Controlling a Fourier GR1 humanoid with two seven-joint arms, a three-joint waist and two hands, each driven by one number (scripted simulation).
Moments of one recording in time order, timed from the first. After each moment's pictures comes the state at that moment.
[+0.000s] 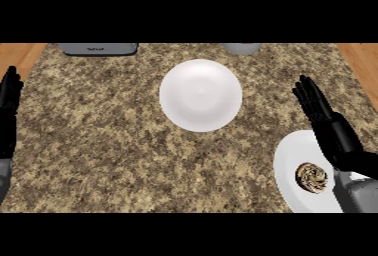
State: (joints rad) left arm -0.19 0.63 -0.09 -1.40 0.12 0.39 -0.09; right arm -0.18 -0.45 0.19 -1.54 -0.28 -0.03 -0.23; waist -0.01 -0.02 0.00
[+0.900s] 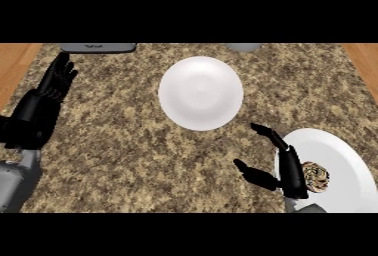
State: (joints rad) left arm -0.28 0.53 -0.15 -1.55 0.28 0.18 0.02; right arm -0.05 -0.23 0.37 -1.39 0.15 -0.49 -0.26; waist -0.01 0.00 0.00
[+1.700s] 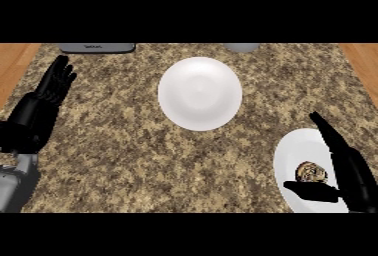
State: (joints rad) left arm -0.25 0.51 -0.12 -1.59 0.26 0.15 0.05; right arm 0.06 -0.59 0.32 -1.78 0.42 -0.34 0.32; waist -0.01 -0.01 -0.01
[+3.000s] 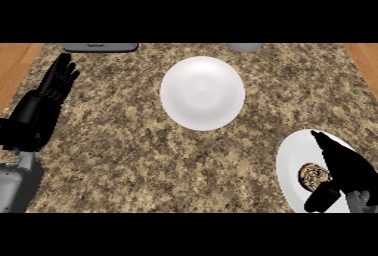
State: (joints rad) left arm -0.26 0.44 -0.06 -1.60 0.20 0.08 0.08; right arm -0.08 -0.64 0.36 -1.78 0.45 0.25 0.97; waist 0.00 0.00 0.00
